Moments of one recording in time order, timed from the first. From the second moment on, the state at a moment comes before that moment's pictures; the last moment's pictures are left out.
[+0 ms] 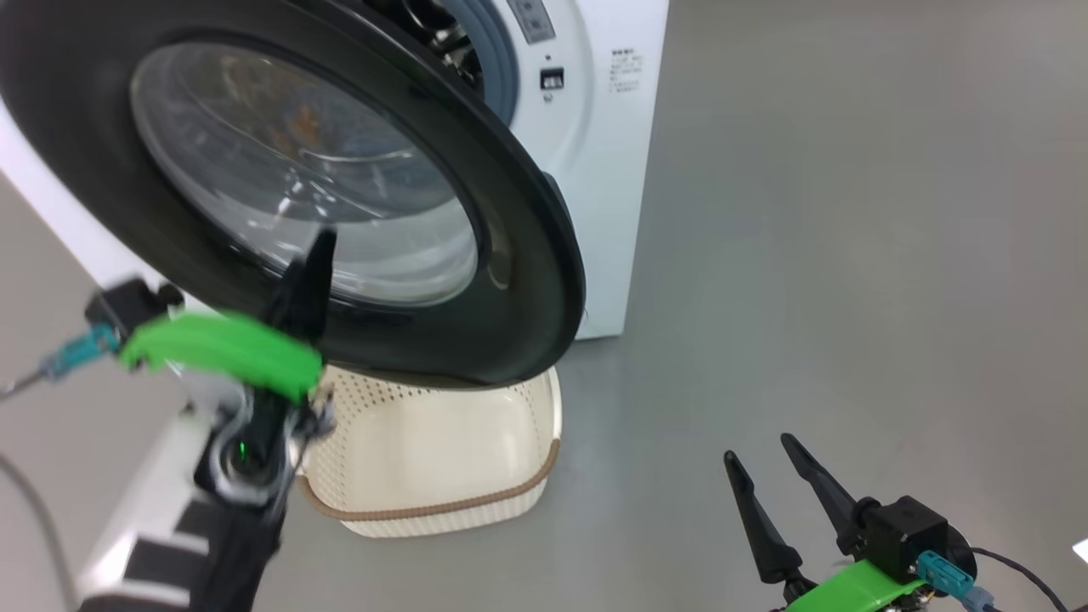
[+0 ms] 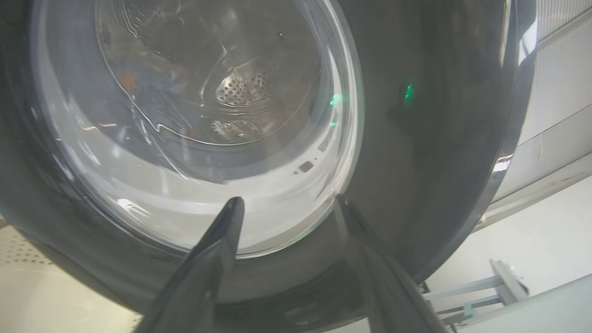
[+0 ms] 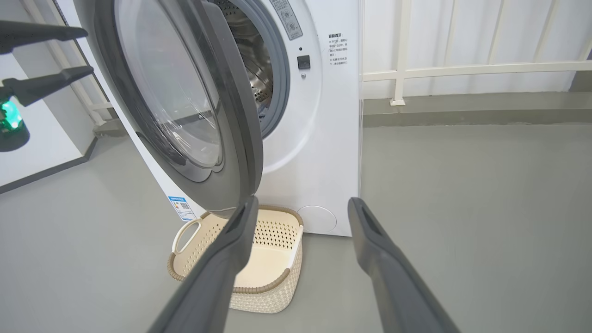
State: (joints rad) left arm -0.65 0.15 -0.36 0.55 -1.31 -0.12 -0.06; right arm -0.04 -0.08 0.16 0.20 0.21 0.12 -0.26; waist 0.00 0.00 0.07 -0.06
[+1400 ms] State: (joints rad) left arm 0.09 0.13 -0.06 0.23 -0.27 0.04 -0.25; right arm 0.04 -0.10 0.11 0.16 0.23 0.12 -0.26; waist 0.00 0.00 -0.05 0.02
